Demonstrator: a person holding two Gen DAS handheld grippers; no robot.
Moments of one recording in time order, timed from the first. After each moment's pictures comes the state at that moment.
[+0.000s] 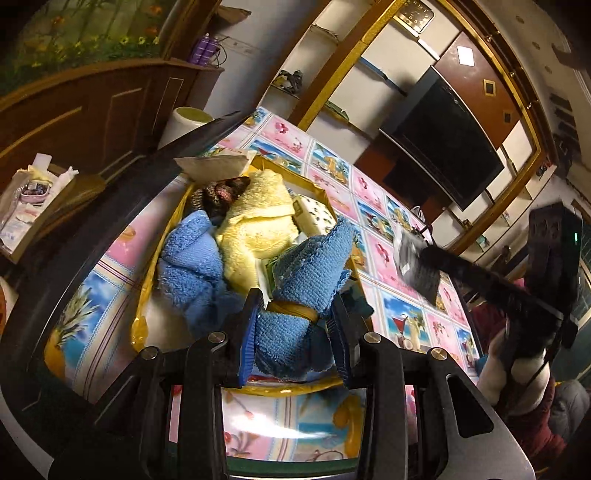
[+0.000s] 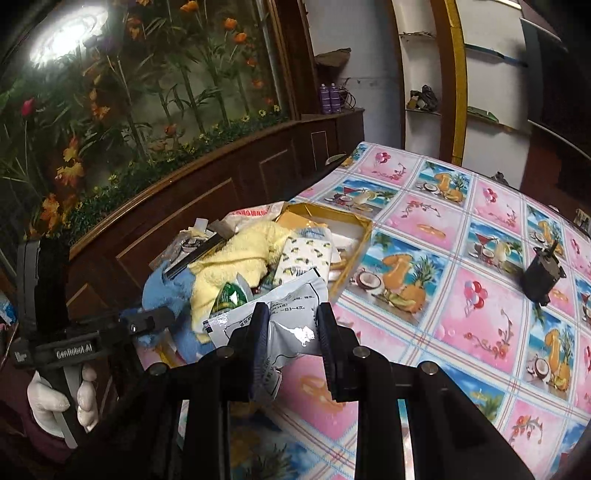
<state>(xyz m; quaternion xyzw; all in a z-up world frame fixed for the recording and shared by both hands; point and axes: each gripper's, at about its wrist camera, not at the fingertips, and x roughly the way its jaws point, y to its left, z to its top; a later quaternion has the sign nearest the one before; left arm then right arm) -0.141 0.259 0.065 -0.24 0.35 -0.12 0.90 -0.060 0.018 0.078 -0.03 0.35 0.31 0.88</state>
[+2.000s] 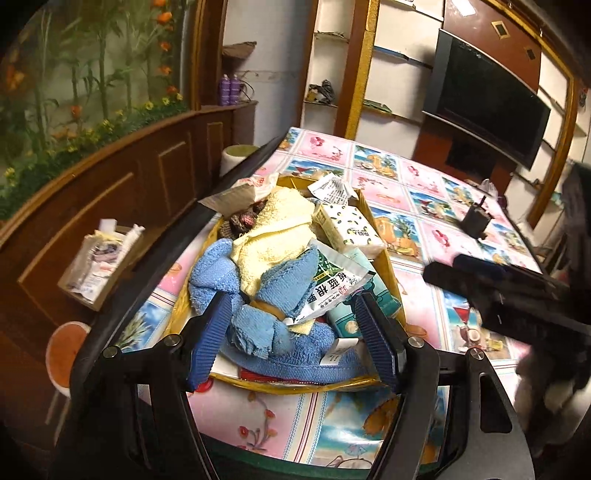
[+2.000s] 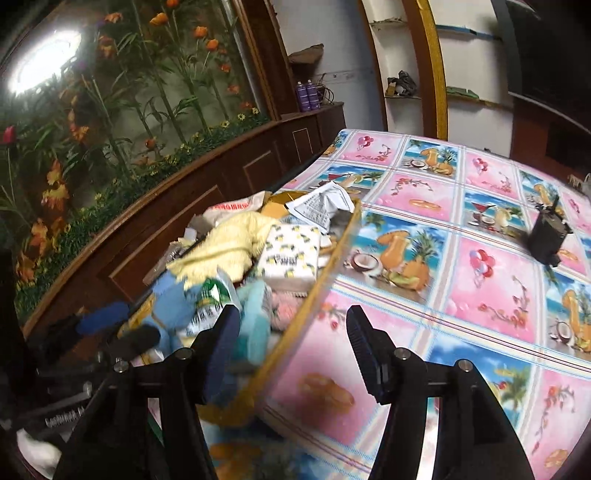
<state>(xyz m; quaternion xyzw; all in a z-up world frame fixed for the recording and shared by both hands) -0.152 0.189 0.086 -0.07 0.34 0.04 0.94 -0.066 0.010 0.046 0.01 0.35 0.28 0.89</state>
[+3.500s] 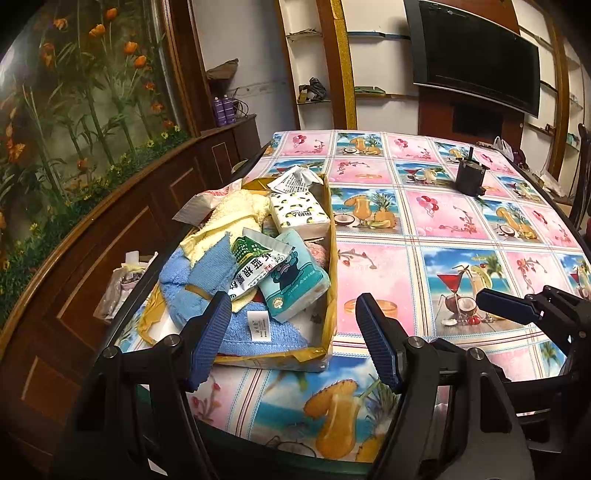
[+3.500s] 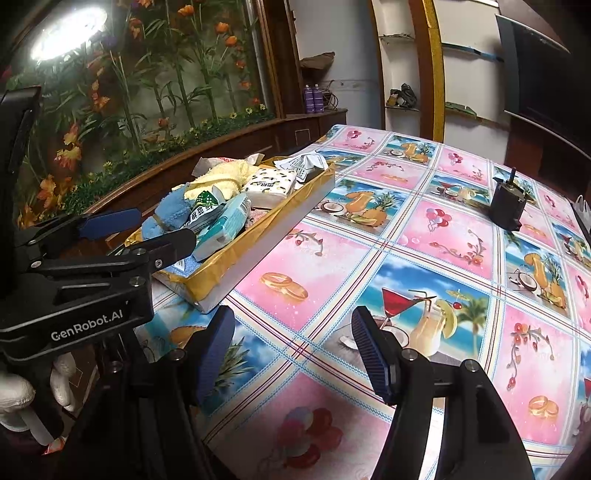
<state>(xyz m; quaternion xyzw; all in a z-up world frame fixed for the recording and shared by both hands) -0.167 0.094 0.080 0.04 0.34 0.07 0.94 -0.131 -0.054 0.006 -0.03 0.33 0.29 0.90</state>
